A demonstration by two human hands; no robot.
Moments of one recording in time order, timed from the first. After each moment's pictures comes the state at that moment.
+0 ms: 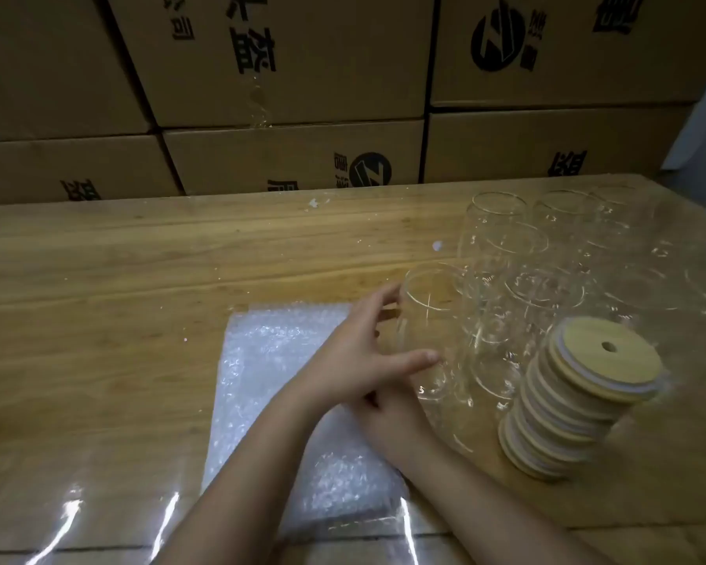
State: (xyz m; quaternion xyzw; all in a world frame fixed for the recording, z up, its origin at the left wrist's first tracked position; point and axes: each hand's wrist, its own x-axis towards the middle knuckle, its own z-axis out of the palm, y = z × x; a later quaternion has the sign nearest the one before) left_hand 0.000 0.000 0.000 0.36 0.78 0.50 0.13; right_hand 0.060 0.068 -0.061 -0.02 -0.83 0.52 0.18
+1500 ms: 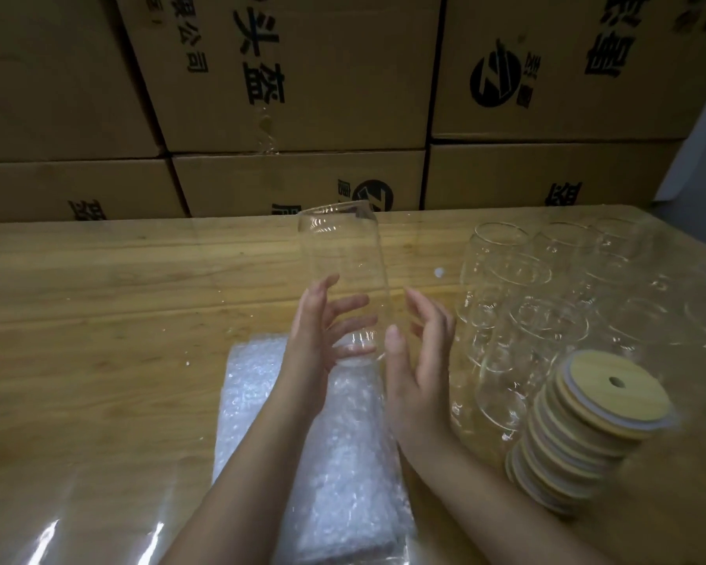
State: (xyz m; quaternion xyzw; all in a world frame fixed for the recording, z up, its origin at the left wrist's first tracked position) left_hand -0.021 -0.013 0.014 0.15 0.55 0.80 0.14; right_hand 0.051 0.075 -0.008 -0.02 -0.72 0.55 0.42
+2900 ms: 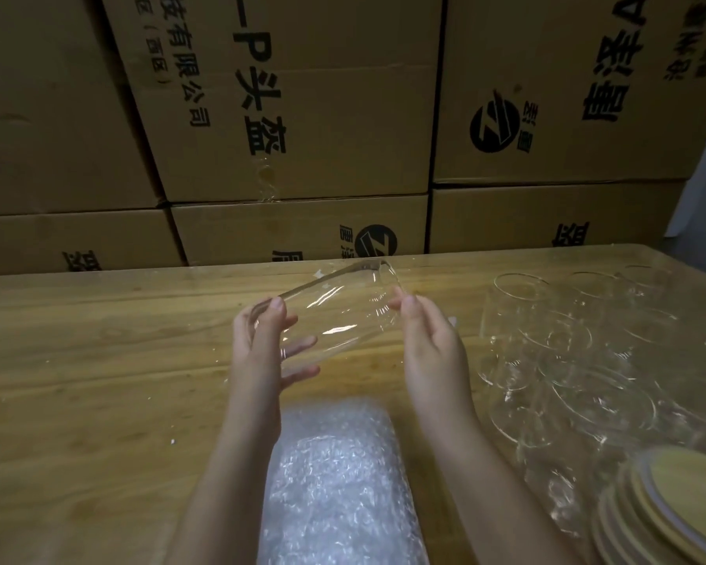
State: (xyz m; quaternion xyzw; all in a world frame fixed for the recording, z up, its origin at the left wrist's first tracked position) left_hand -0.088 -0.035 0.034 0.06 0.59 0.80 -0.01; right_hand -0.018 0.106 0.038 -0.09 -0.71 0.62 0.32
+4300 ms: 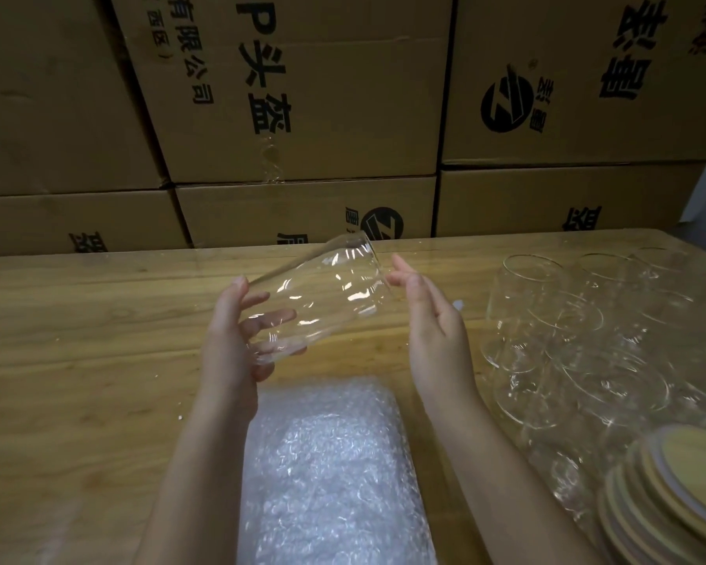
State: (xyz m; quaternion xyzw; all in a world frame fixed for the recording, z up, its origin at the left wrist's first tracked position) left_hand -0.088 -0.059 0.043 0.00 0.62 0.78 0.04; right_hand -0.014 0.100 0.042 -0.06 -0.71 0.63 0.31
